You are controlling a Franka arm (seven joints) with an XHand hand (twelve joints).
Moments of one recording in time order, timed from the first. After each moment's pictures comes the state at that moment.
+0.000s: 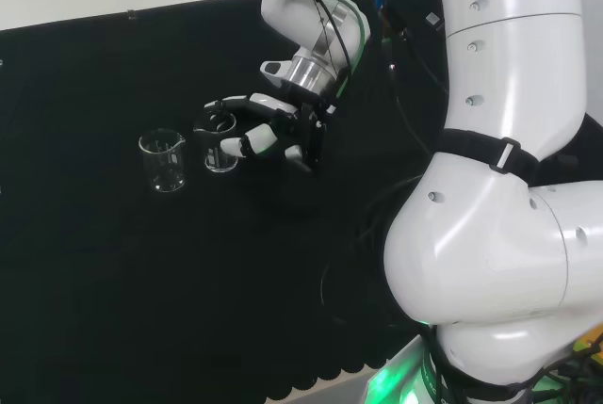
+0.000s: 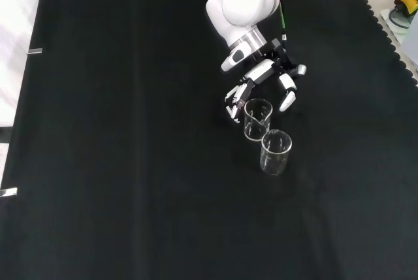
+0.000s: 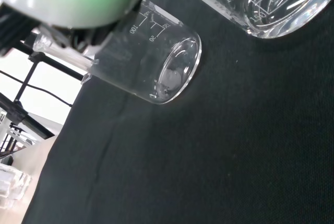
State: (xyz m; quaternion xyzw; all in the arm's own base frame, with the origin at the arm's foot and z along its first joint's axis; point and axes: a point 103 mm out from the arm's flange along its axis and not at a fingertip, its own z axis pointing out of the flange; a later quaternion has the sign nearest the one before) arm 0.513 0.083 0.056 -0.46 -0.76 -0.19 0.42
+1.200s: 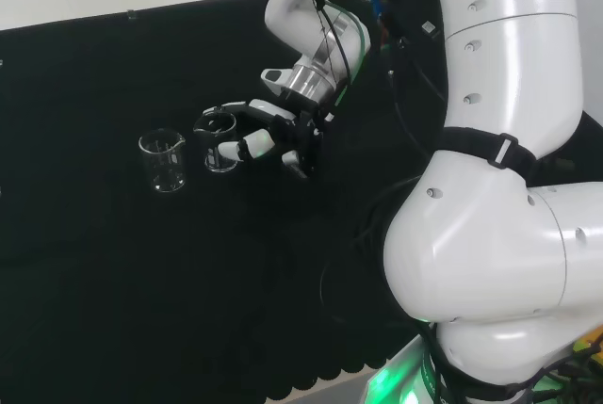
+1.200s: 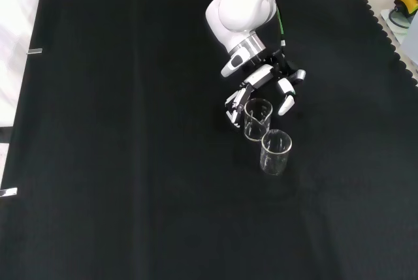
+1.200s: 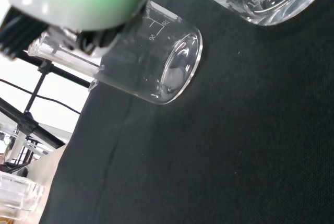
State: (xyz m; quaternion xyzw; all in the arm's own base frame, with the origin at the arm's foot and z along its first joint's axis) arm 0.513 0.089 0.044 -0.46 -0.74 -0.21 0.45
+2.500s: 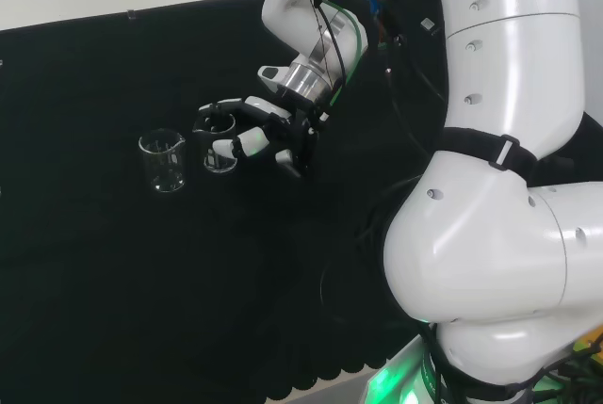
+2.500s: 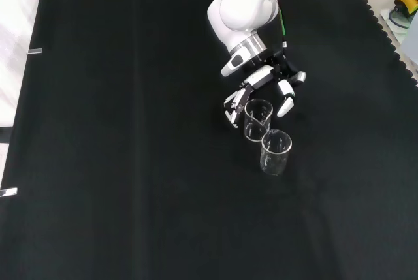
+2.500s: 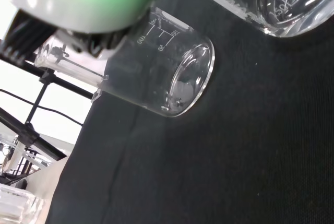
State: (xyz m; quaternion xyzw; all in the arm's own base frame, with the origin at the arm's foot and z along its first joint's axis) arm 0.517 0.097 0.050 -0.47 -0.74 -0.22 0.44
